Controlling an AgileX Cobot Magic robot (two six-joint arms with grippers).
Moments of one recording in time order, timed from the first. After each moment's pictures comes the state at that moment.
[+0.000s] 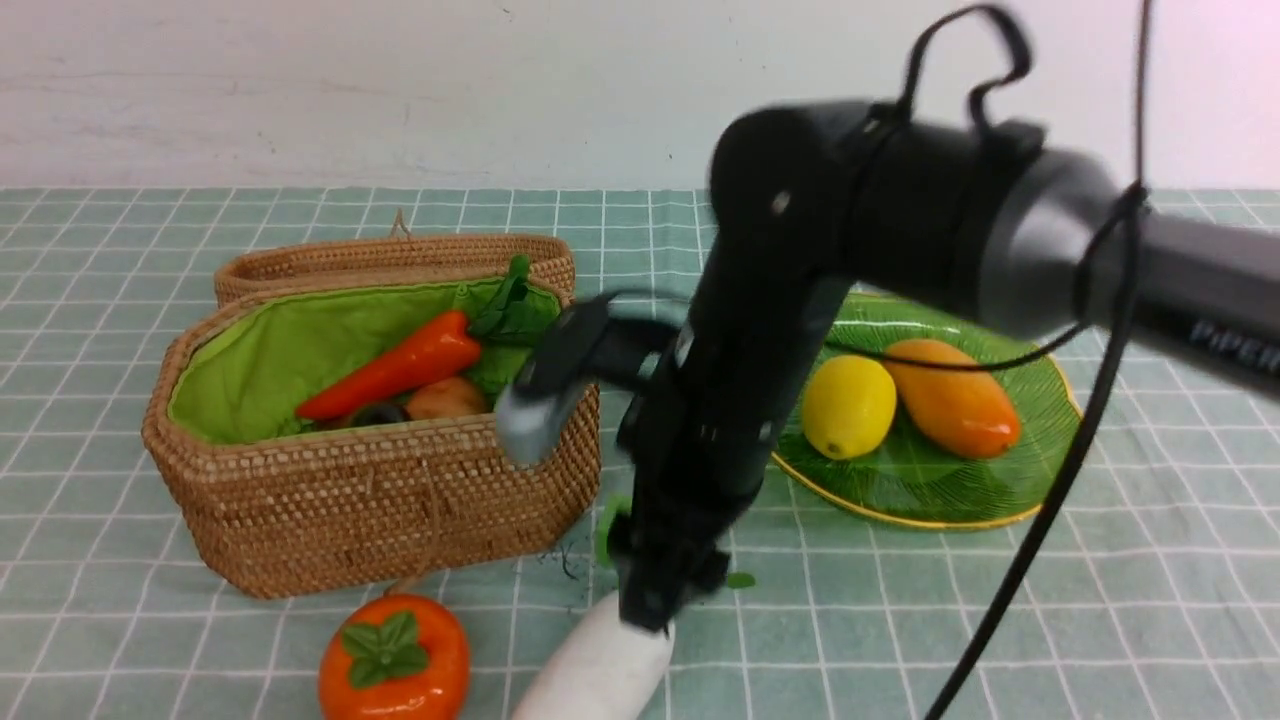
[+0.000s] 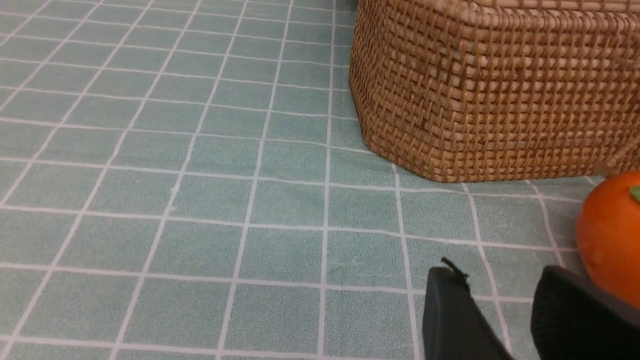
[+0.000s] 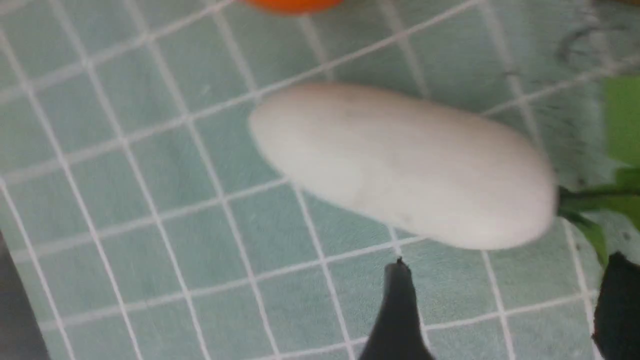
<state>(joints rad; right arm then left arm) 0.72 1.95 -1.69 0.27 1.21 -0.75 -0.04 -0.01 0.03 0.13 0.36 -0.25</state>
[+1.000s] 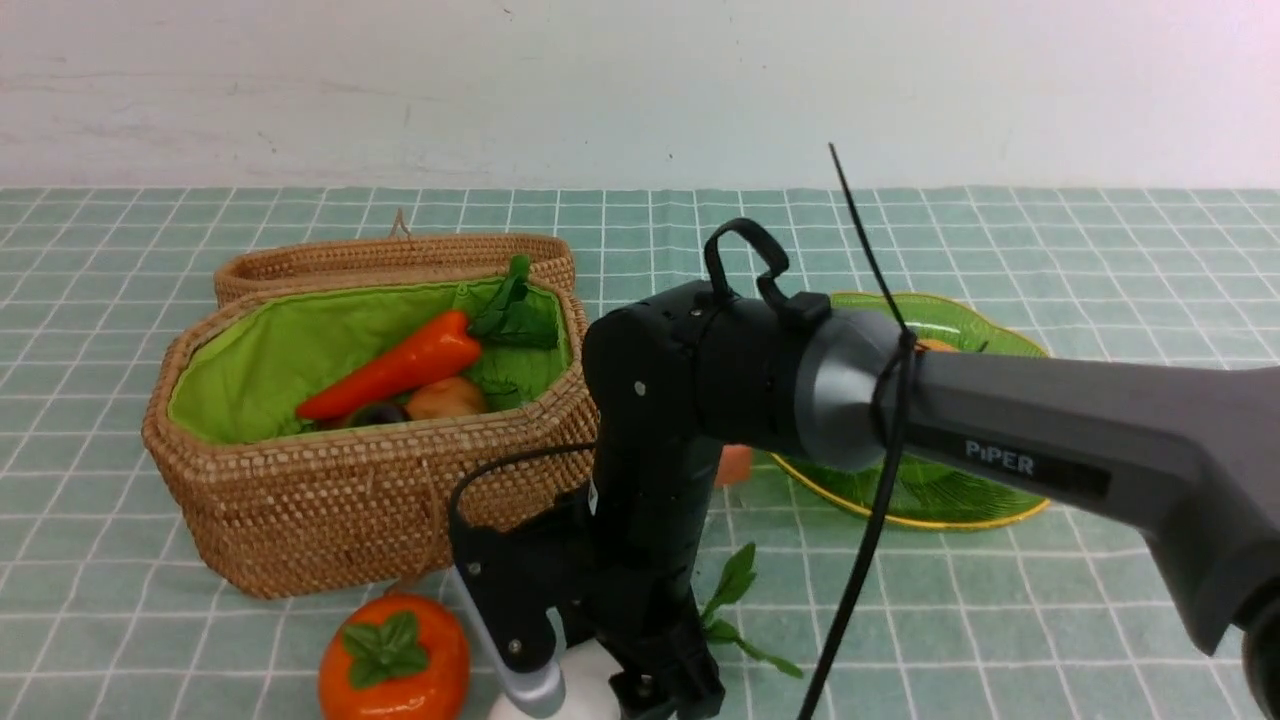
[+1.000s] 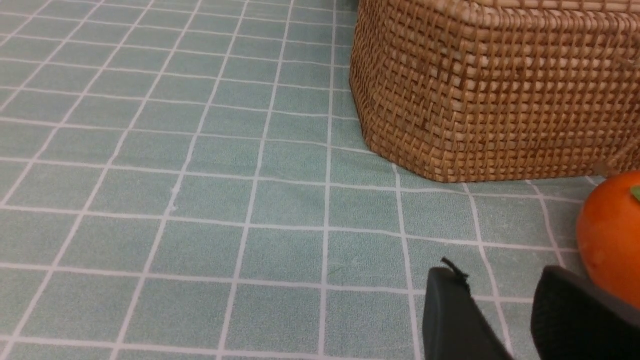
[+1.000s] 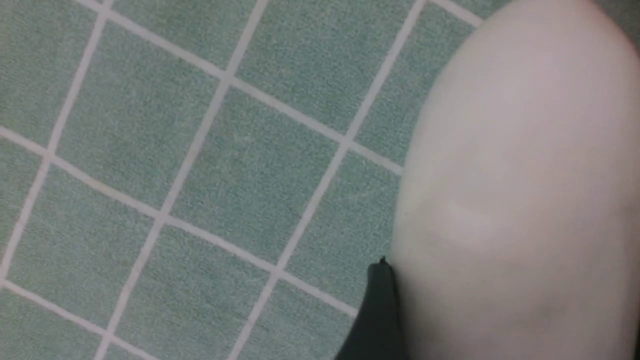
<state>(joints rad) 0.79 2.13 -1.67 0.25 1.11 -1.38 -0.04 -0.01 0.03 0.13 0.36 -0.24</state>
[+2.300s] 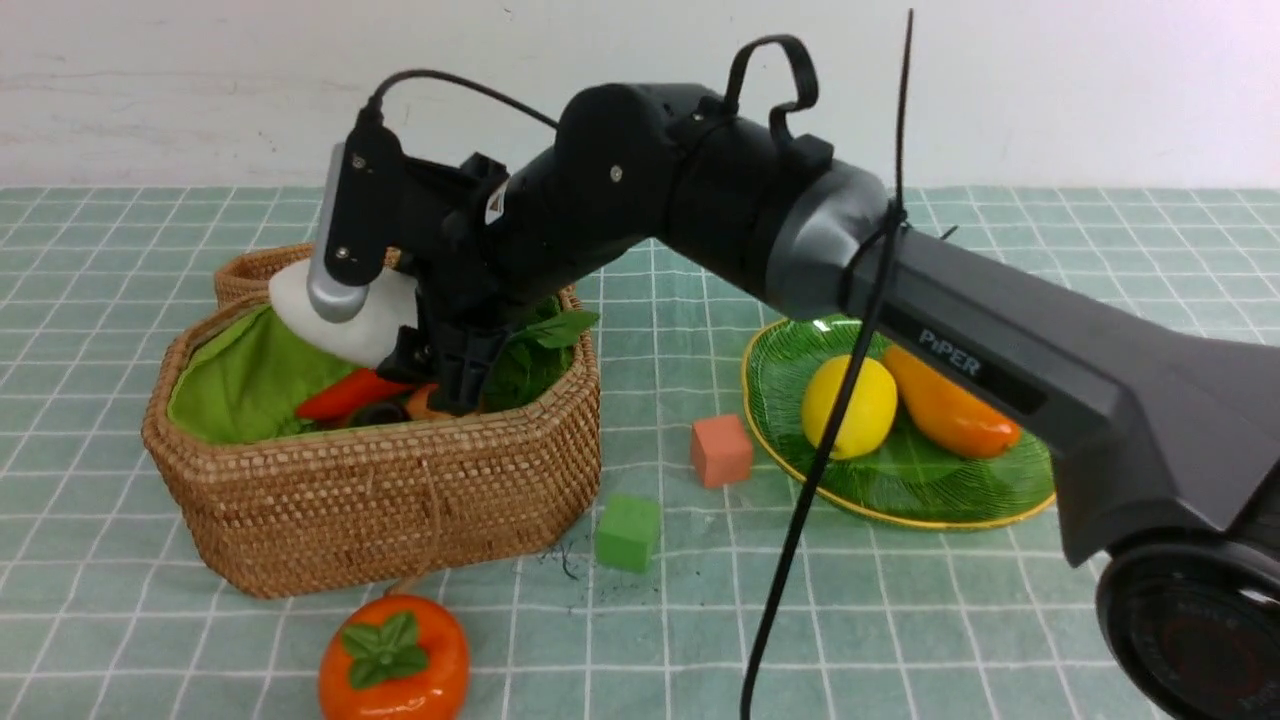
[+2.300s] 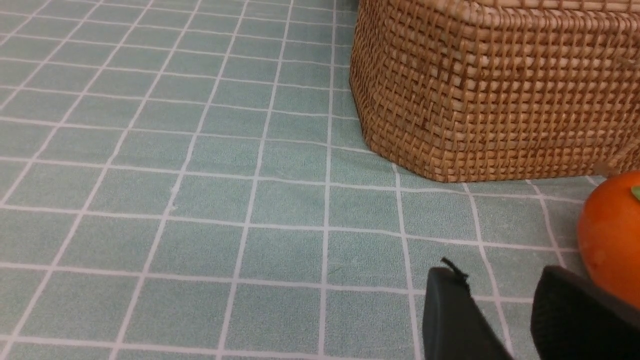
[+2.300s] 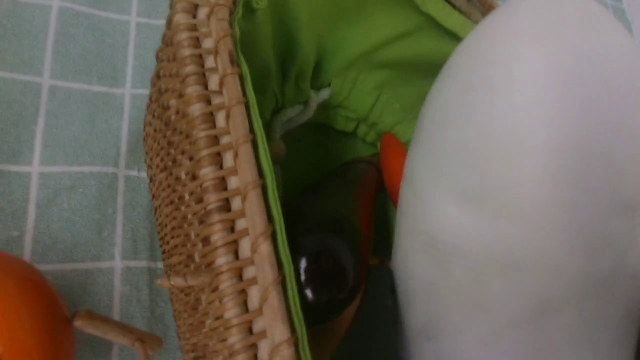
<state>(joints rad) 0.73 2.27 -2.21 0.36 0.74 -1.05 -0.04 -0.01 0.03 0.13 0.36 -0.25</state>
